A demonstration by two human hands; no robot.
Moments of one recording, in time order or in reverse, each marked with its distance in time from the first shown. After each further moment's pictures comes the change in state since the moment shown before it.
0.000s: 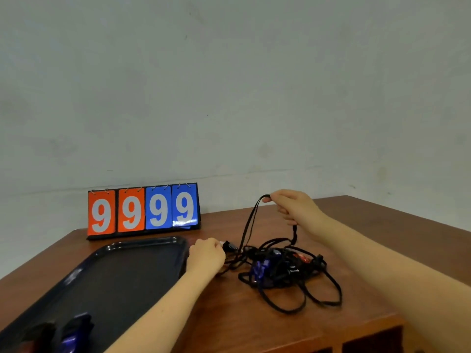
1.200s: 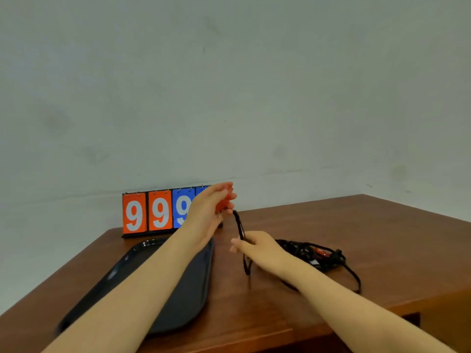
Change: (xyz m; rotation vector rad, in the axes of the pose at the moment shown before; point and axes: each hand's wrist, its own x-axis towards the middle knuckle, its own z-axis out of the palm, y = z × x) left_hand -0.065 0.046 -0.138 -1.203 -0.096 0.179; right_hand -0.053 0.004 0.121 -0.289 -0.237 -0.095
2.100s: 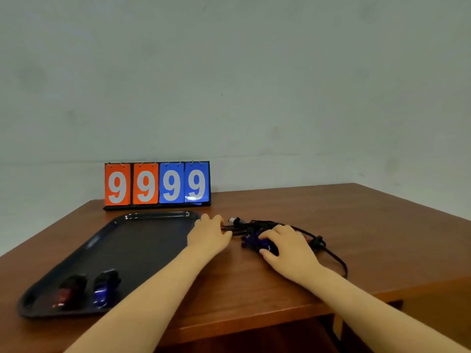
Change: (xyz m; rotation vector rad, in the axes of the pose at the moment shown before) left_hand 0.031 -0.138 -0.026 1.471 -0.036 -0.097; right_hand -0.029 0.078 -0.027 -0.770 0.100 -0.045
